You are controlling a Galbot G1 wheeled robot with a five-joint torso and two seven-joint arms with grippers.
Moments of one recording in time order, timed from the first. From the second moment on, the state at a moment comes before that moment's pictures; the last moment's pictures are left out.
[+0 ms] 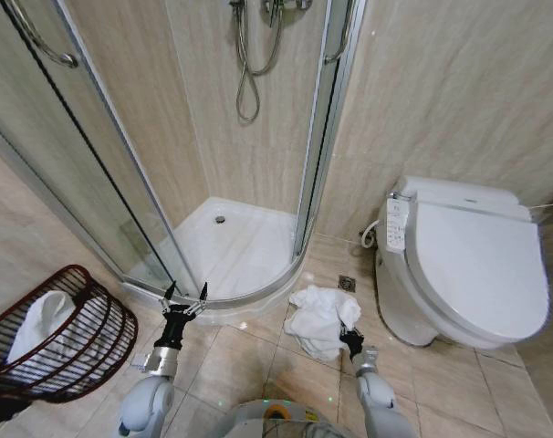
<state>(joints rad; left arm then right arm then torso) 1.63 -1.40 -0.71 -1.92 -0.36 -0.38 0.21 -1.29 1.49 0.67 1.27 0.07 0.21 -0.18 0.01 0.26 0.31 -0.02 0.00</state>
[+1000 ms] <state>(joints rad) 1.63 -1.39 -0.71 -1.93 -0.37 -0.38 0.22 -1.49 1.41 0.69 1.85 -0.10 0.22 -0.33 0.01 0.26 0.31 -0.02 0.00</state>
